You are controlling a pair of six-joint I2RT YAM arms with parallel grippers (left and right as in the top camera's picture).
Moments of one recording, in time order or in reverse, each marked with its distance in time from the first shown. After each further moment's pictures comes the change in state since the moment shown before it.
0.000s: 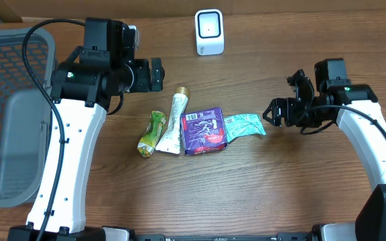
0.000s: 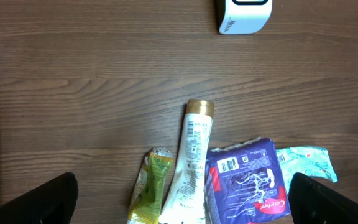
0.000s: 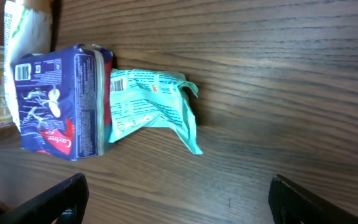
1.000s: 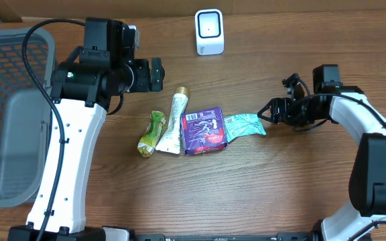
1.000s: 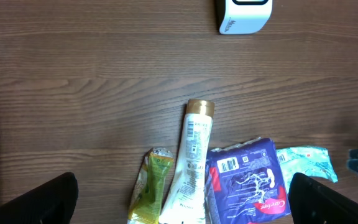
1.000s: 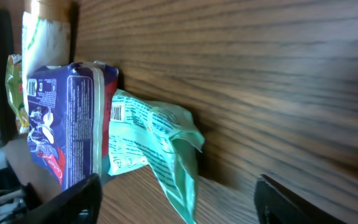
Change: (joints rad) left arm 0.000 0.000 0.000 0.000 0.000 0.000; right arm -0.051 0.259 -0.033 0.216 -0.260 -0.068
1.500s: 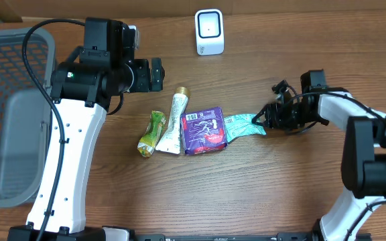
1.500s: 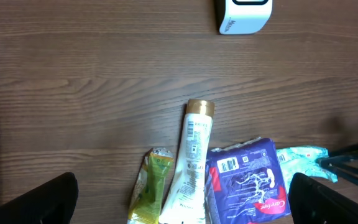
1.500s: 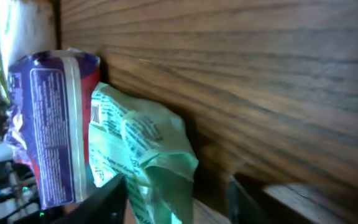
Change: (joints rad) left arm 0.000 0.000 0.000 0.000 0.000 0.000; right arm 0.023 0.140 0.000 0.048 -0.067 0.003
